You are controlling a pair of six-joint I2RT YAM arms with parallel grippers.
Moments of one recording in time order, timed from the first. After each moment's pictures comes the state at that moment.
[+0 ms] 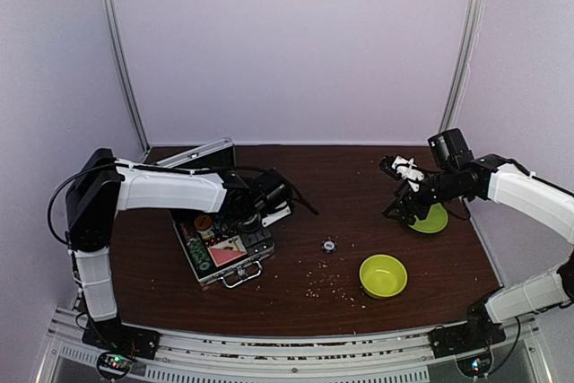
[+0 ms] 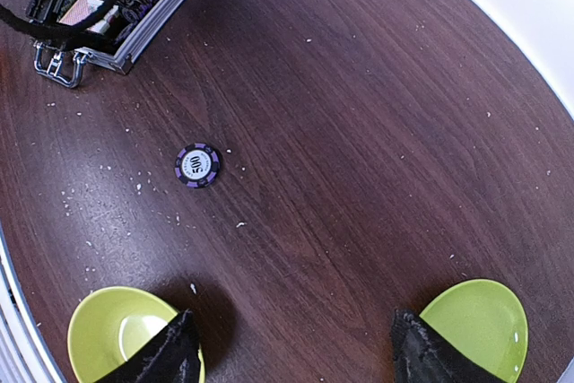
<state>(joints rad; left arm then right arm) -0.96 1.94 1.40 -0.70 -0.42 0.24 0.35 1.25 0.96 -0.59 -0.36 -0.49</state>
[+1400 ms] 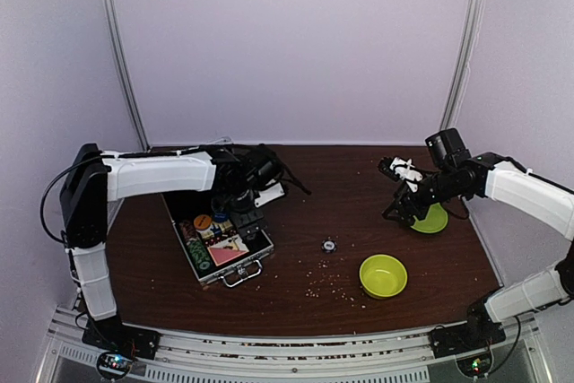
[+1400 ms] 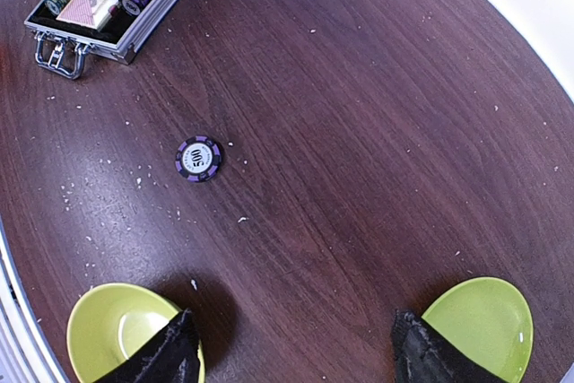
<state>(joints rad) -0.88 1.93 1.52 -0.82 -0.41 0.32 0.35 1.27 0.97 -0.61 -0.36 -0.50</state>
